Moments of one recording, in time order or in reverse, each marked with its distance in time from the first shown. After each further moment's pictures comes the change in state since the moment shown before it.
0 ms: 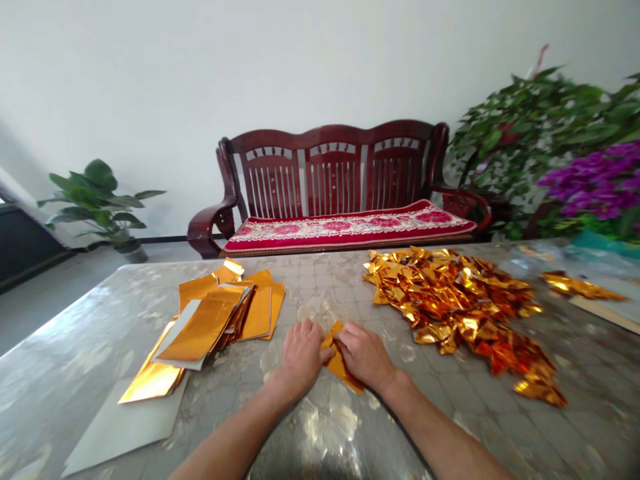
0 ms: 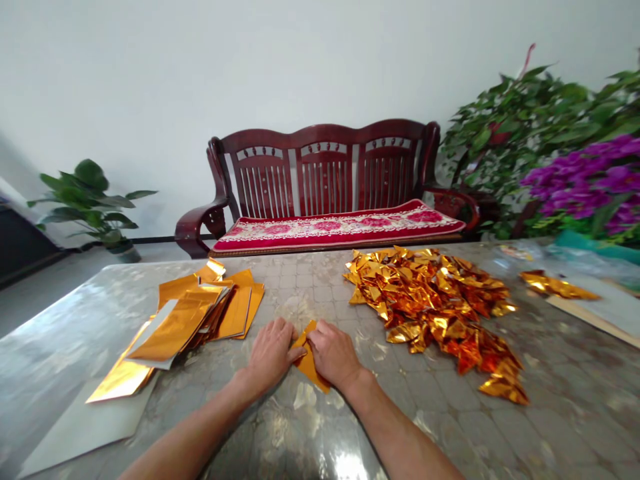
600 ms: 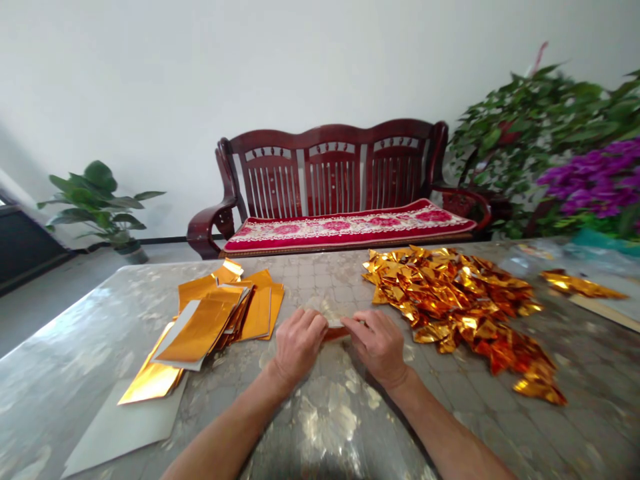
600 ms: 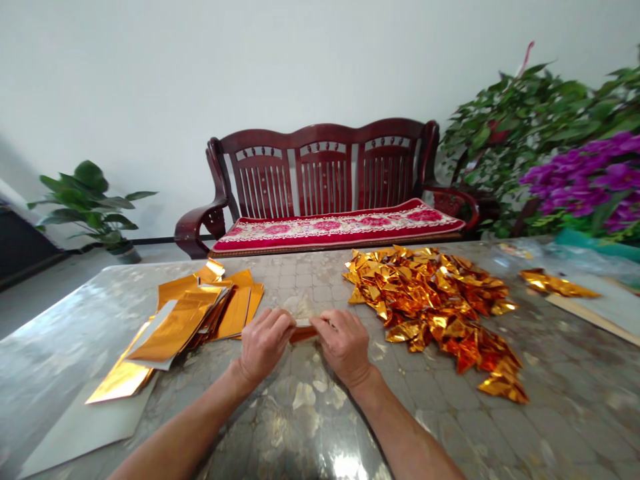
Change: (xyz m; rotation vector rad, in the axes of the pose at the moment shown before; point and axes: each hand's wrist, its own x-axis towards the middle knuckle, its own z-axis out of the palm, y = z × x) left_hand 0.003 -0.009 -0.019 -0.005 0.325 0.219; right_hand -0.004 0.010 -0.021 -0.001 0.522 -0.062
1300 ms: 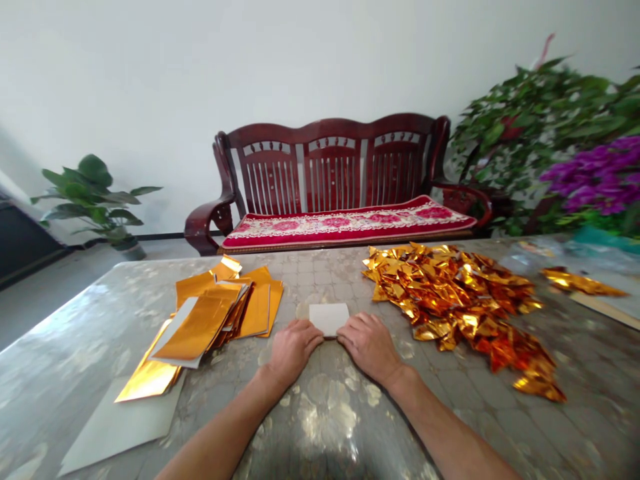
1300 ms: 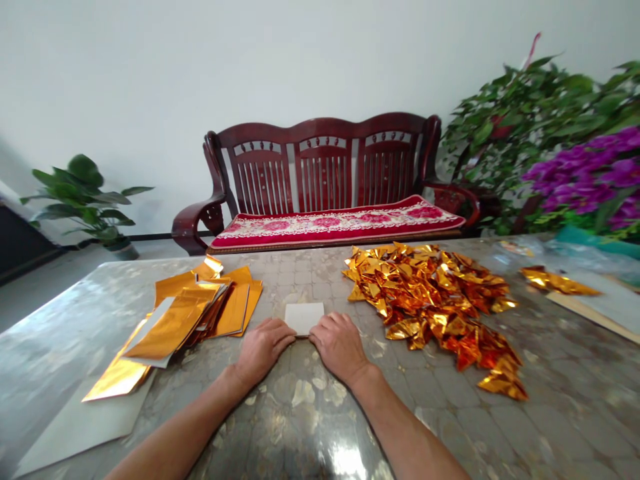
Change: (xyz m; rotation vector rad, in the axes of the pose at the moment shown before) left_hand -0.016 -0.024 0.028 -0.201 -0.203 0.002; right_hand -0.003 0.003 0.011 -0.032 -0.434 -0.042
